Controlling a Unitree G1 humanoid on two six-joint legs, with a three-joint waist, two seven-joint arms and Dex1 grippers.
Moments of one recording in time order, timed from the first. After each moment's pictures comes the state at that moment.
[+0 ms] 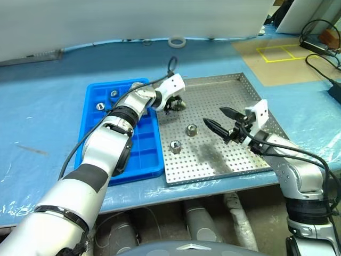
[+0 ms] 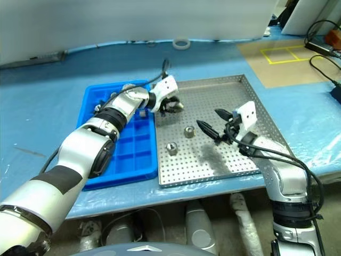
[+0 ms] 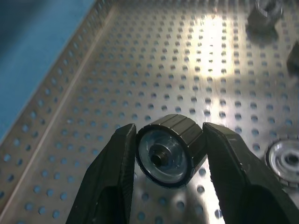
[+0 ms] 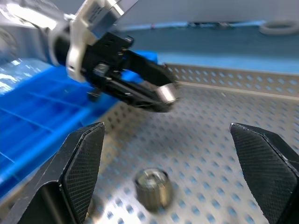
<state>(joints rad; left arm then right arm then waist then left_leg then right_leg) -1.28 0.10 -0.02 1.23 0.11 -0.08 -0.91 -0.29 -0.47 -0.15 -0.27 0.57 0.58 0.65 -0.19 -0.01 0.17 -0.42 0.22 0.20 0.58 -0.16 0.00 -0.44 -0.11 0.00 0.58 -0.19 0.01</state>
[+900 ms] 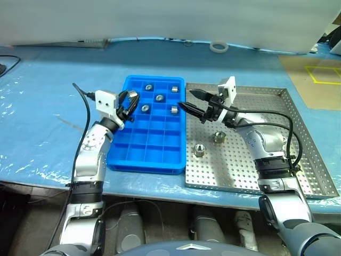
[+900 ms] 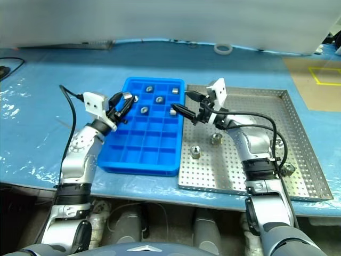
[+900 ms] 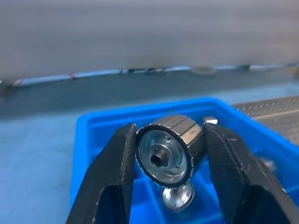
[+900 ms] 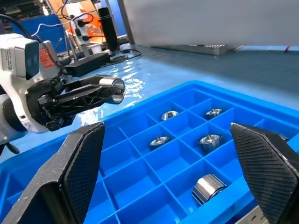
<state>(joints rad) -0.34 0.21 0.15 -0.02 -0.17 0.17 -0.42 -0.63 -0.36 0.01 0.17 0.47 0.42 0.86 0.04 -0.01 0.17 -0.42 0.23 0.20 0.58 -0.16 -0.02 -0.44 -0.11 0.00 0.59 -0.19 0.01</state>
